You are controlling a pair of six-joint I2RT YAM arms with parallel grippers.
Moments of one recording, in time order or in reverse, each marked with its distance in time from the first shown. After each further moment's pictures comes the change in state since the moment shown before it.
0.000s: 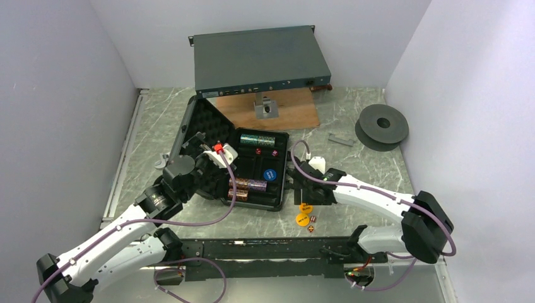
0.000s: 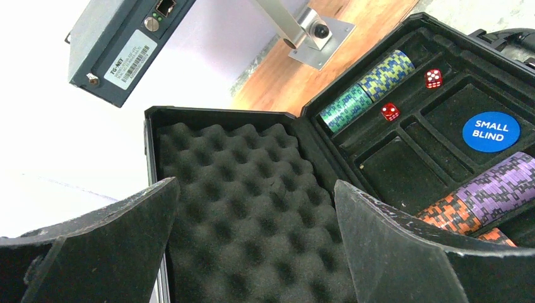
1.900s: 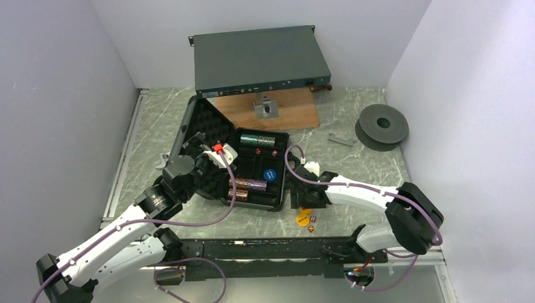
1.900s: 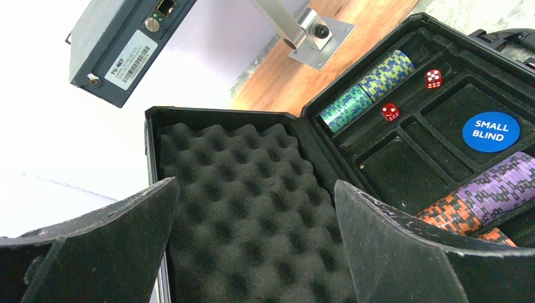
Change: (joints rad) left arm 0.000 -0.005 0.000 -0.001 0.000 0.003; right arm 0.000 0.117 -0.074 0.162 -0.084 -0.010
